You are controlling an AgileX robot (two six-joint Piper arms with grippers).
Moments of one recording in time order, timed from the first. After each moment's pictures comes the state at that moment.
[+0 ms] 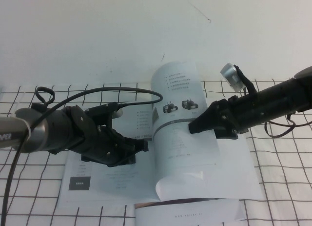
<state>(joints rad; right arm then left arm) 0.15 2.13 -1.37 1.24 1.17 -0.87 -0.39 1.91 -1.03 -0.72 0.36 0.23</state>
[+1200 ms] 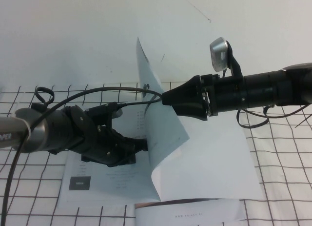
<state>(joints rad) 0.24 2.09 -1.37 1.59 1.23 -1.00 -0.39 1.91 -1.03 -0.73 0.36 0.23</state>
